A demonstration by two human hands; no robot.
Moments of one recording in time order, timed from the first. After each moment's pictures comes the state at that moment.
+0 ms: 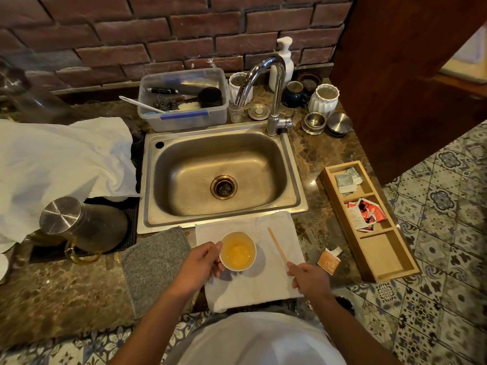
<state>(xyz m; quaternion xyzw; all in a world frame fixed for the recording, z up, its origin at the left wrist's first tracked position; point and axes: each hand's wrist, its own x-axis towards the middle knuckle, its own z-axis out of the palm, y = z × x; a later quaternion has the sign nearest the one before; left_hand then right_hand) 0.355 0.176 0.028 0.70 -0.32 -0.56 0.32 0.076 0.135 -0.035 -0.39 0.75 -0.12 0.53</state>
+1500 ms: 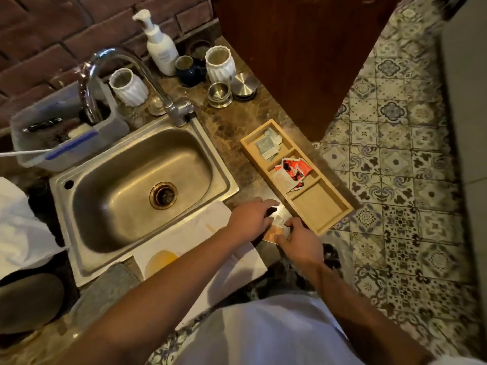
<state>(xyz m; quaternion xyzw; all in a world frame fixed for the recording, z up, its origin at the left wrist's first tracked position) 0.116 0.024 -0.009 0.49 -0.81 -0.31 -0.05 -0.033 0.115 -0.042 -0.51 0.78 -0.06 0.36</state>
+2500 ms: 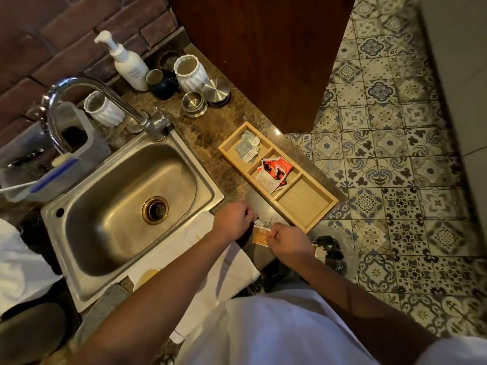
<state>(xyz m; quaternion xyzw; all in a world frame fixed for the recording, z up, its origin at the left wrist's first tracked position) 0.102 0.008 -0.018 0.57 -0.76 -0.30 -0.07 -0.047 0.109 -0.044 -0.55 0.73 -0.06 0.40</state>
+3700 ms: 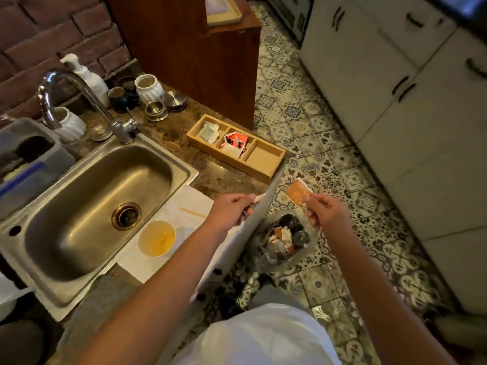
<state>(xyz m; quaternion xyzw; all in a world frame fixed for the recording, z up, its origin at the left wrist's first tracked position) 0.157 0.157 0.069 0.49 -0.51 -0.69 0.13 -0.035 0.311 0.078 -0.17 0.75 -0.52 0.38</state>
